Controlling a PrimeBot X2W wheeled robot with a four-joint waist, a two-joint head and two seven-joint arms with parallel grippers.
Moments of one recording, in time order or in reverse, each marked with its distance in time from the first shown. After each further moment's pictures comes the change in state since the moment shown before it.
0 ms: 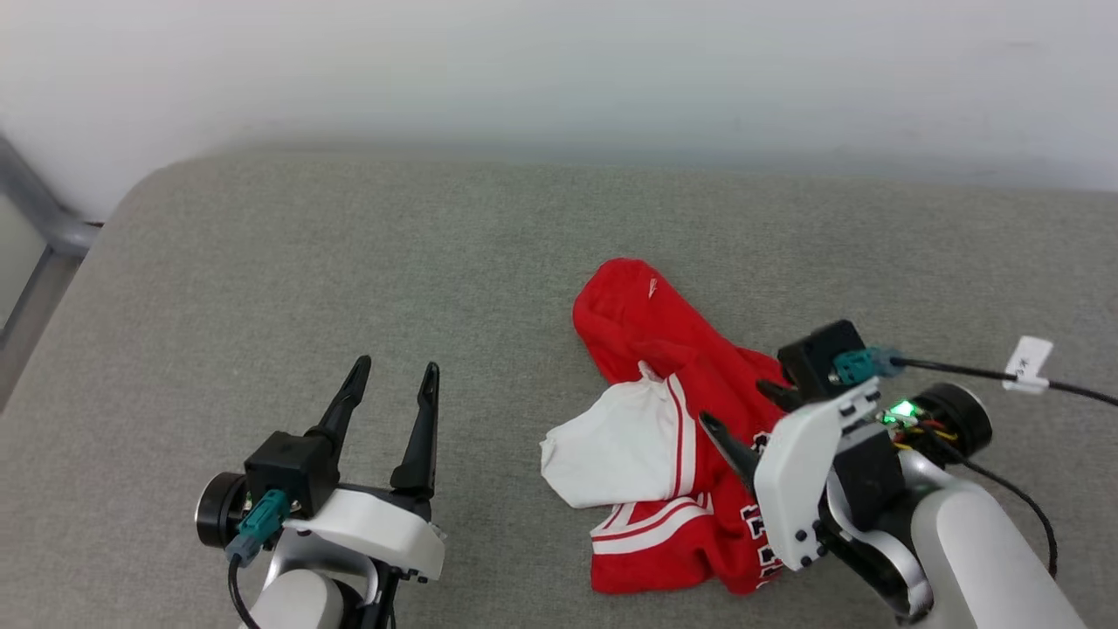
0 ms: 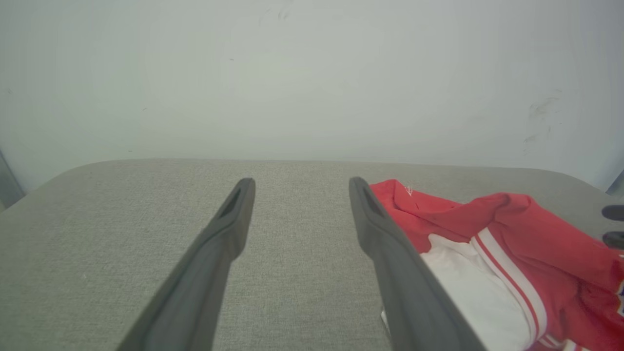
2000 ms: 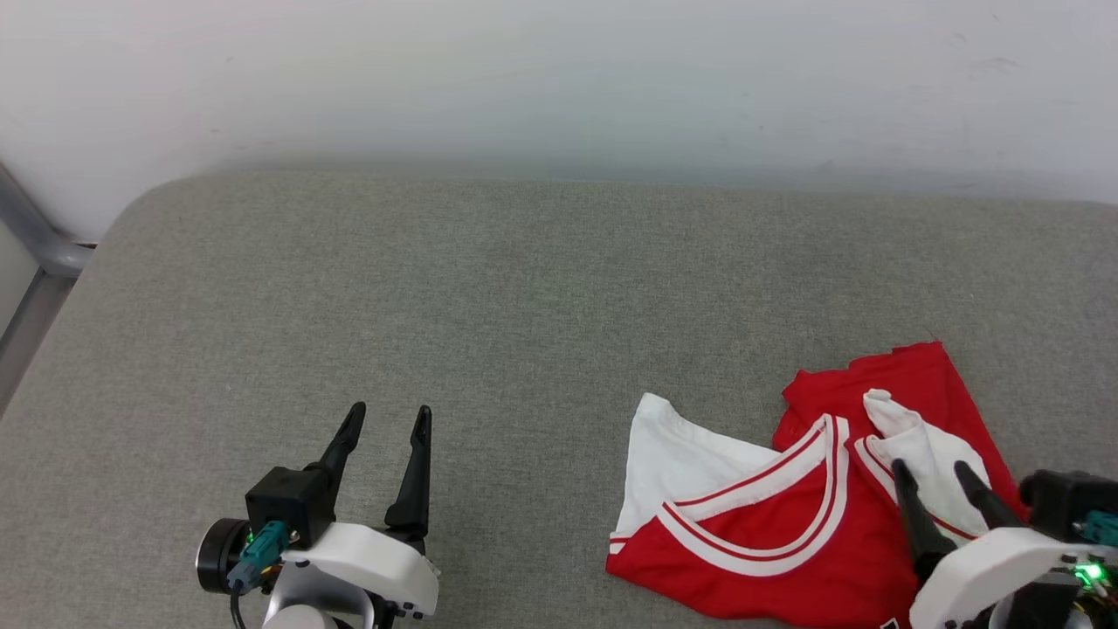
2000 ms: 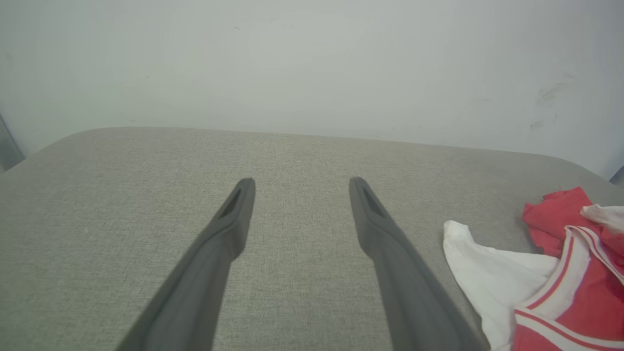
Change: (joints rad) left arm 0.052 -0.037 0.036 0.046 0.014 -0.026 0.010; right arm 0.270 0.095 -0.444 0.116 -0.009 0.000 -0.541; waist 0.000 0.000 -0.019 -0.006
